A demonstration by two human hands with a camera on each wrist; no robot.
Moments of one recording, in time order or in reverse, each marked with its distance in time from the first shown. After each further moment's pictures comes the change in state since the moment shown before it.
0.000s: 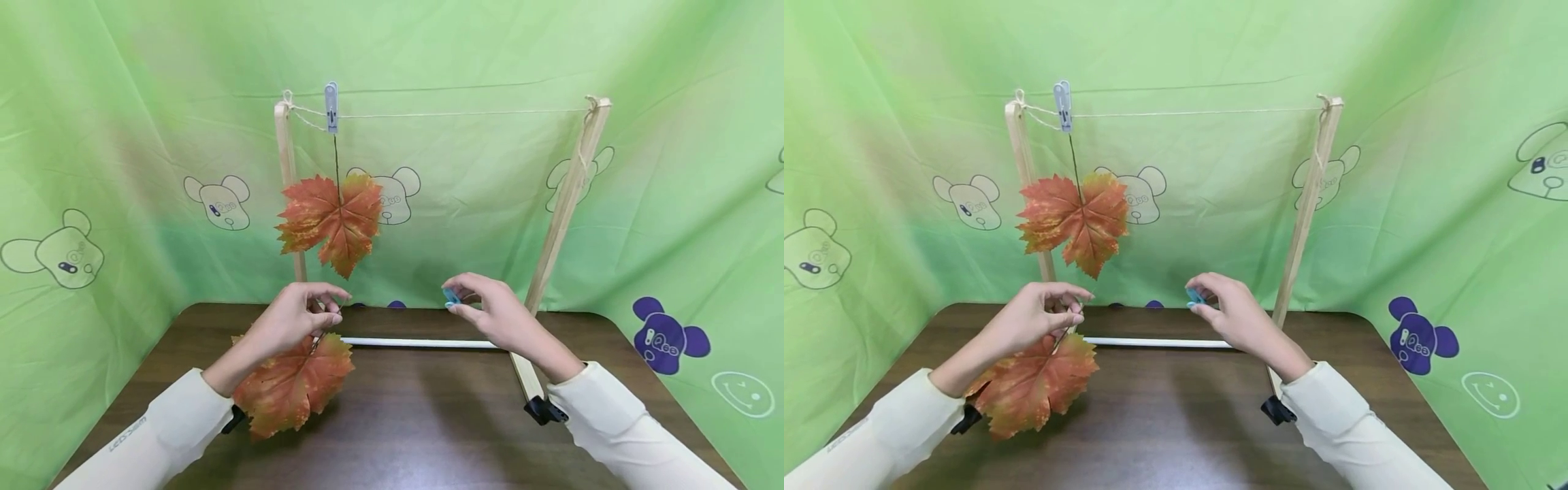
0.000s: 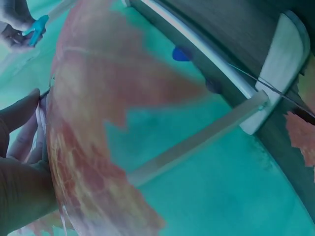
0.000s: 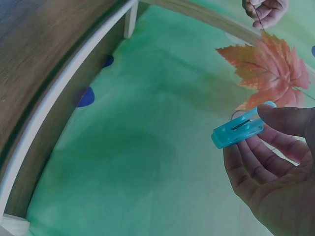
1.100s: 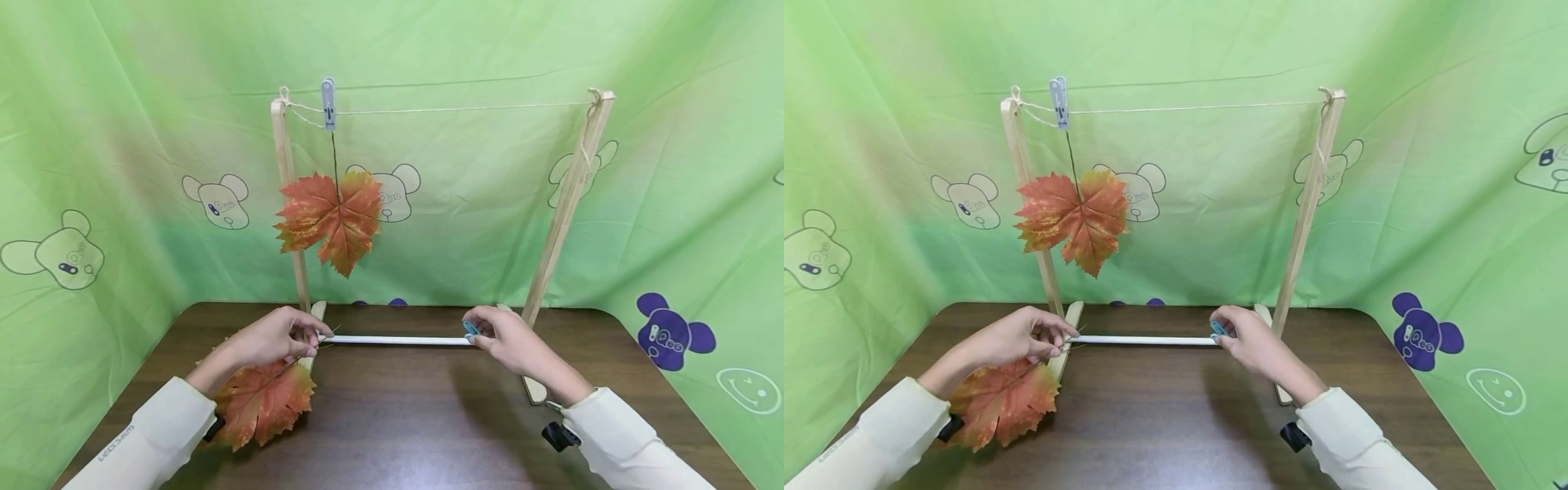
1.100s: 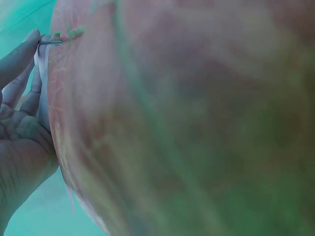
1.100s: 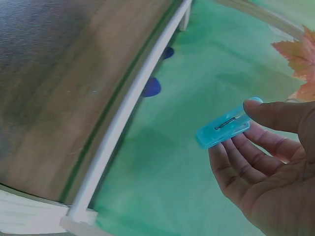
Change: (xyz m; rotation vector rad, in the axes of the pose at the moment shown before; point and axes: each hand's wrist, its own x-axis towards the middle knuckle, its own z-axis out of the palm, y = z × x) left_hand -0.009 -0.056 -0.015 -0.032 -0.329 -0.033; right_hand -0.034 0.044 0.024 -0.003 -0.092 0.099
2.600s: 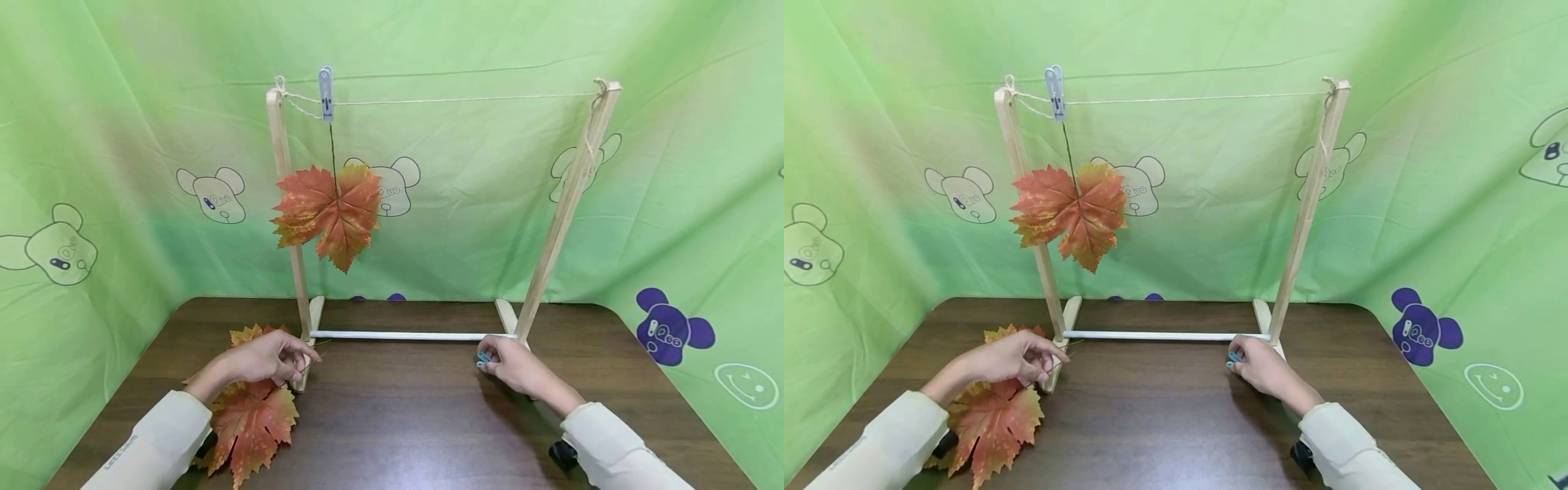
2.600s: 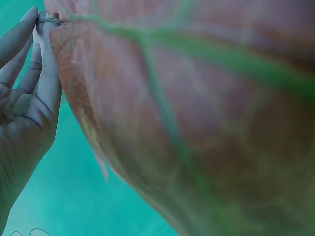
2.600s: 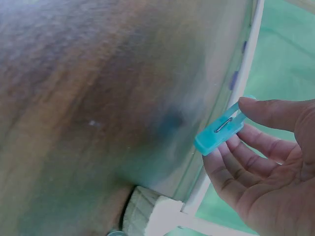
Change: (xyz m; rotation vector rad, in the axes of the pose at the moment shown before) left_hand -0.005 -0.063 0.011 -0.140 -0.186 -0.032; right_hand -0.027 0.059 0.040 0.000 -0.115 0.156
